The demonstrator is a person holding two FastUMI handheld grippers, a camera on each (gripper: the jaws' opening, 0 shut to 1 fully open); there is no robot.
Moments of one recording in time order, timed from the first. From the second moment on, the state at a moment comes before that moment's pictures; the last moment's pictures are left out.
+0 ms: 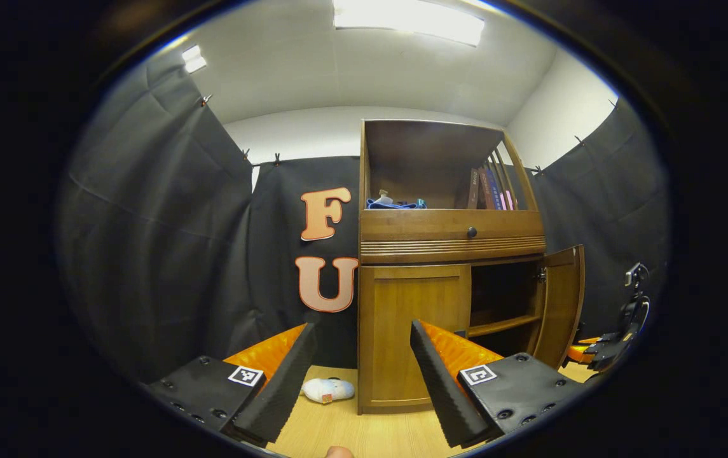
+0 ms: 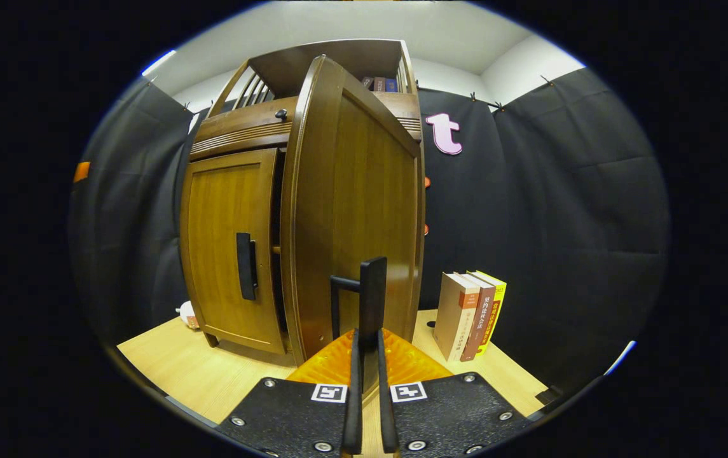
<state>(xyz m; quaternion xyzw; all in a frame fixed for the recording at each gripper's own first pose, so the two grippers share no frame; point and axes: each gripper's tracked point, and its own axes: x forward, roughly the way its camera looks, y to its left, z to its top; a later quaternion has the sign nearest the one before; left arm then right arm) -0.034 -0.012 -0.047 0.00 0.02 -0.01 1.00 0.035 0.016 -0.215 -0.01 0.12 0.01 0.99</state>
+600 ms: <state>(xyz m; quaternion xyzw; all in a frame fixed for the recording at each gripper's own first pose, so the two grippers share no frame) -0.026 -0.031 -0.050 0.01 0.03 -0.02 1.00 0.025 -0.030 -0.213 -0.03 0.11 0.02 0.99</state>
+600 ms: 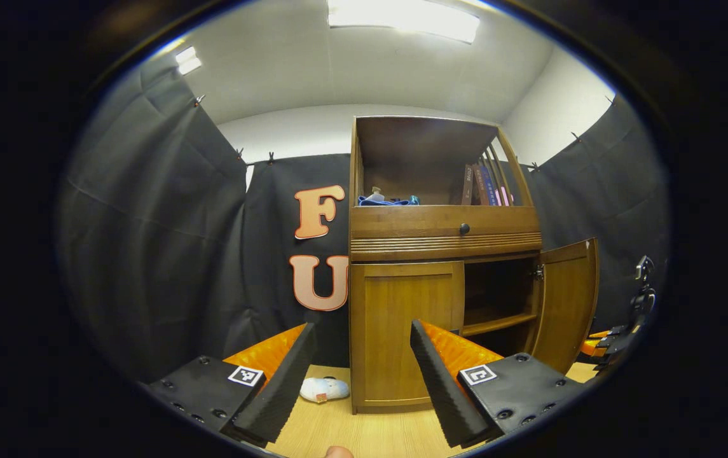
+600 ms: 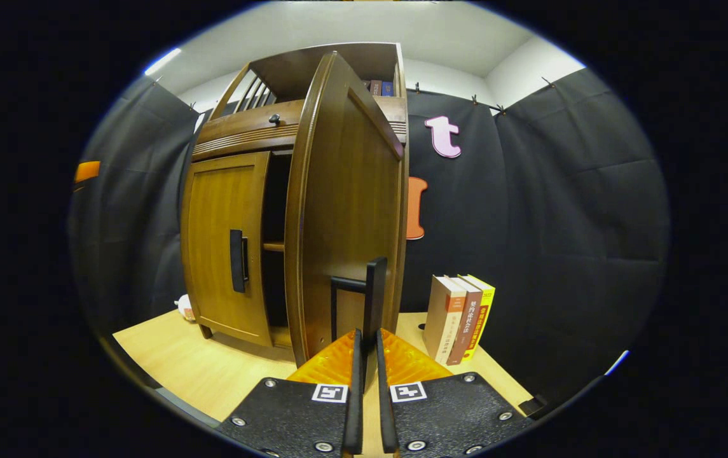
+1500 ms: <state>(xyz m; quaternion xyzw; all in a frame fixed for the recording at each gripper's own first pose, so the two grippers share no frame) 0.007 -0.089 -0.074 -0.01 0.04 -0.04 1.00 -0.001 -0.145 -0.194 -0.01 0.08 -0.02 1.00</state>
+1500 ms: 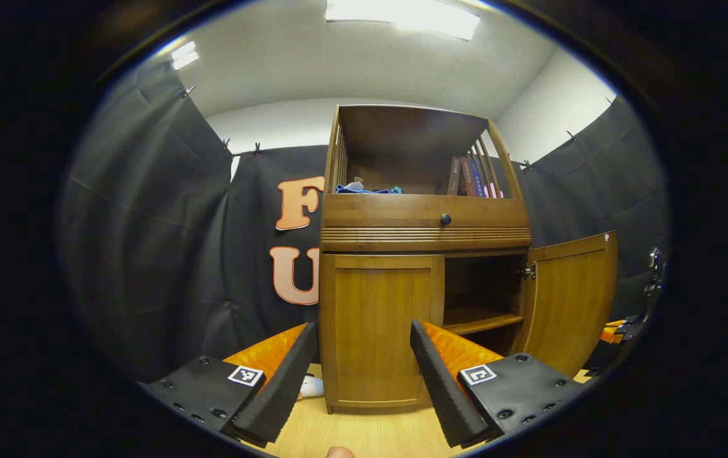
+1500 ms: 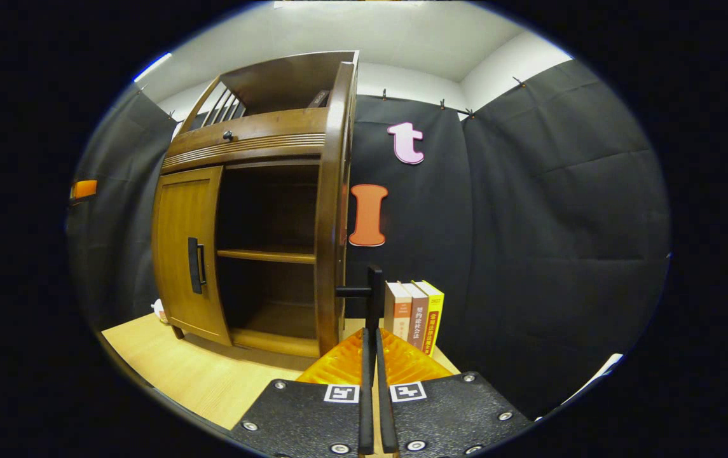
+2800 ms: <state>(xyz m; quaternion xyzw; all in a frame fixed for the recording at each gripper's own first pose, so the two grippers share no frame) 0.138 -0.216 -0.250 0.00 0.13 -0.09 0.99 -0.031 -0.215 -0.182 0.01 0.07 -0.11 0.99</state>
